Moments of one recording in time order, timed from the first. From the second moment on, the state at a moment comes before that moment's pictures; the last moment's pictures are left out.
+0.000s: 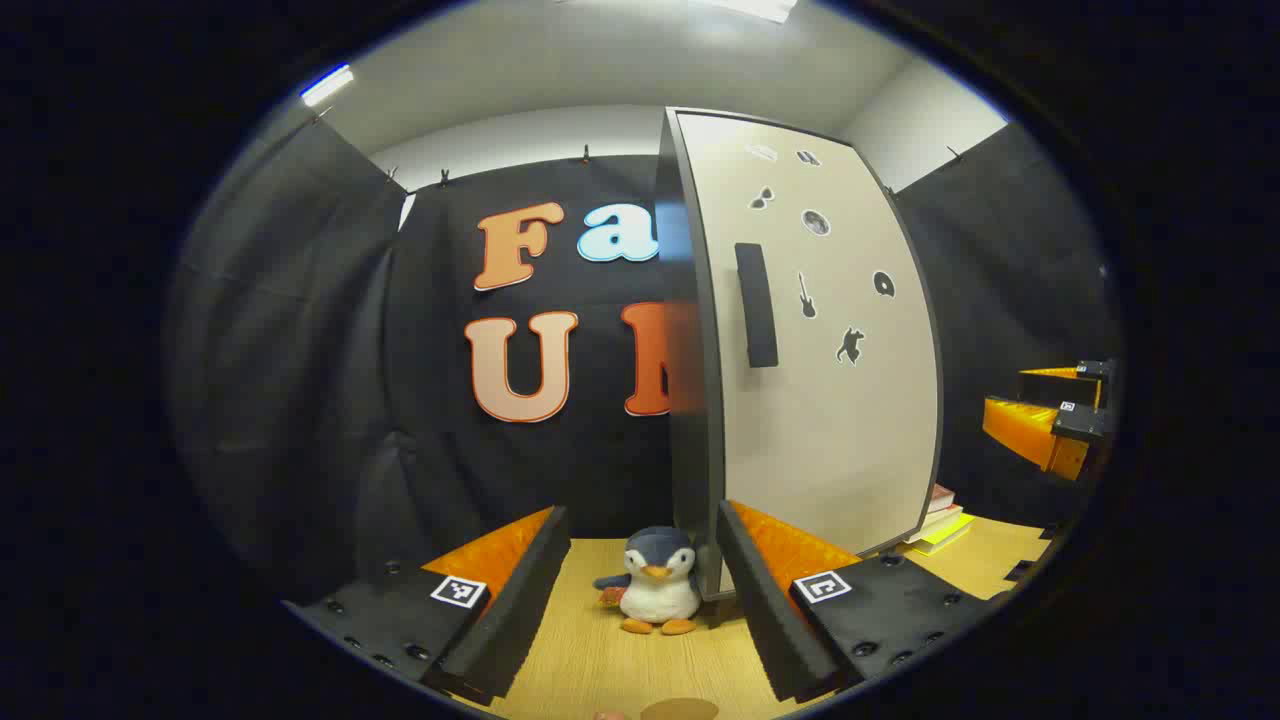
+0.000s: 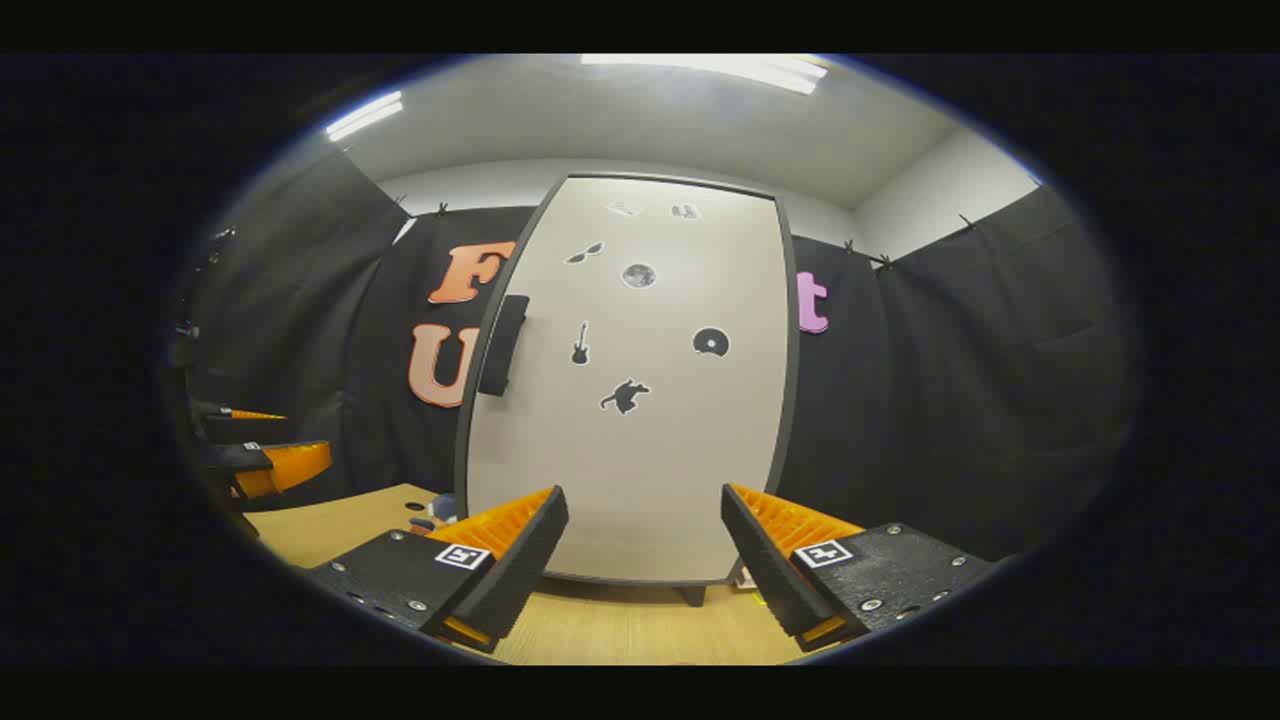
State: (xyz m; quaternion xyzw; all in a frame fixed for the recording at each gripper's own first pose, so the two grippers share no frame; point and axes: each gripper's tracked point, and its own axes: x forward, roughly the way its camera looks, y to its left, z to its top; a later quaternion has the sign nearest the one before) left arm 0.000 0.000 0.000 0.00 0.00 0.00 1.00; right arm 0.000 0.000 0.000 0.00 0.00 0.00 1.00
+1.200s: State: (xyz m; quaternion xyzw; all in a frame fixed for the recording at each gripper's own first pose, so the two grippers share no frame) left arm -0.020 0.013 0.025 -0.02 -0.01 -0.01 1.00; right arm 0.016 0.080 0.036 -0.03 -0.02 0.01 1.00
